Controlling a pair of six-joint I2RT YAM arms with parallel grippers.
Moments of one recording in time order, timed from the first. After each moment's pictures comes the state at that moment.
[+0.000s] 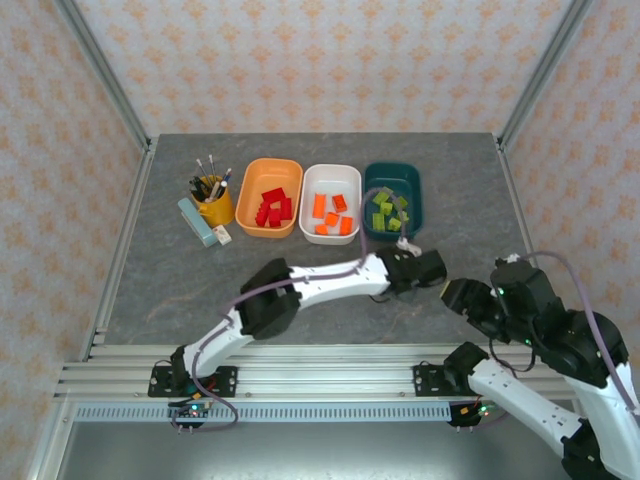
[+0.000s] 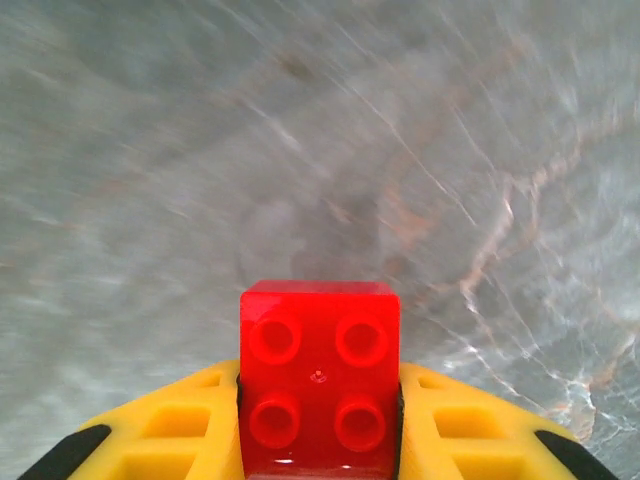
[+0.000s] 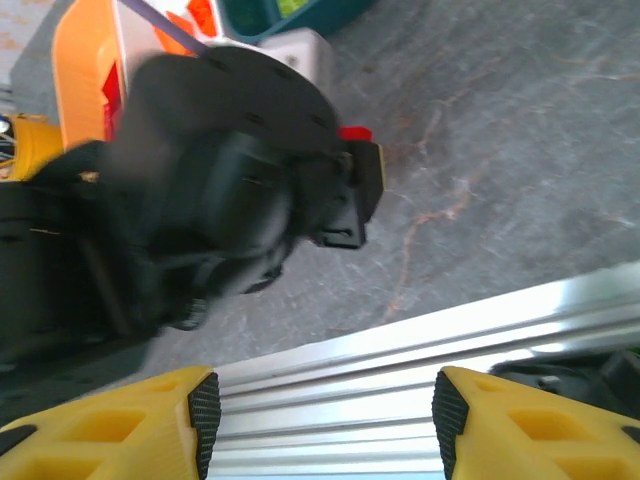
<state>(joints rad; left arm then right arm) -1.12 2.31 2.03 -0.98 -0.33 -0.76 0.63 0.58 1.21 -1.50 0.05 1.07</state>
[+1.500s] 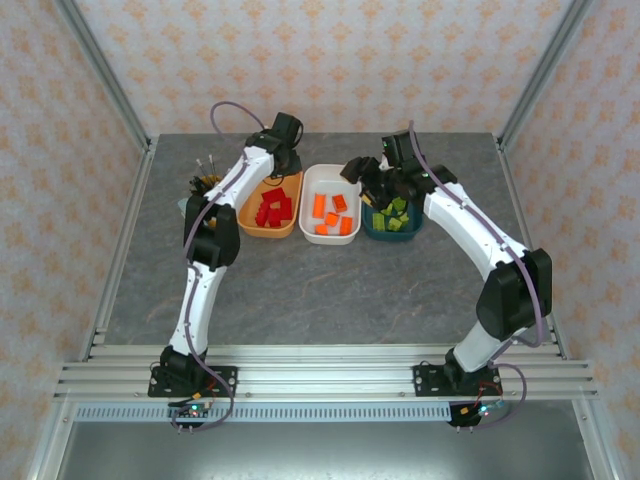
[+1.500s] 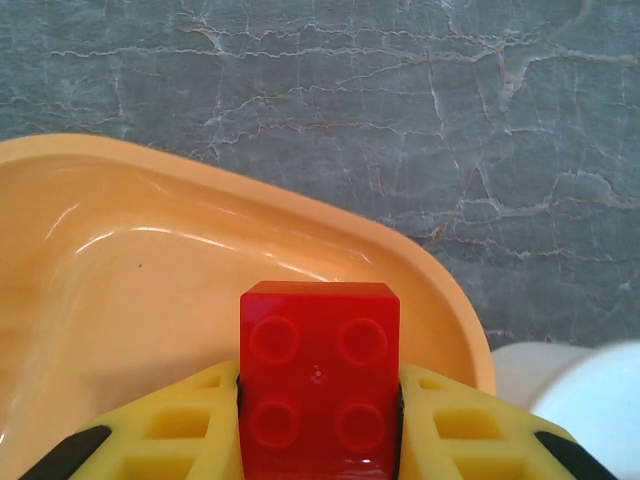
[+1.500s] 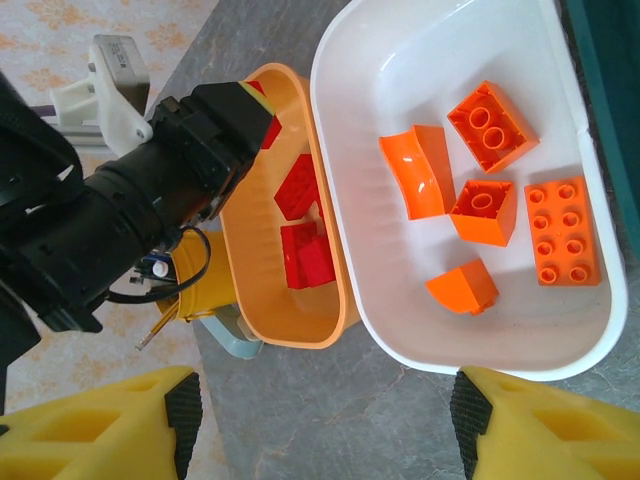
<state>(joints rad) -0.29 2.45 2.31 -0.90 -0.18 -0.56 0.41 1.63 1.47 -0.59 -0.33 1.02</state>
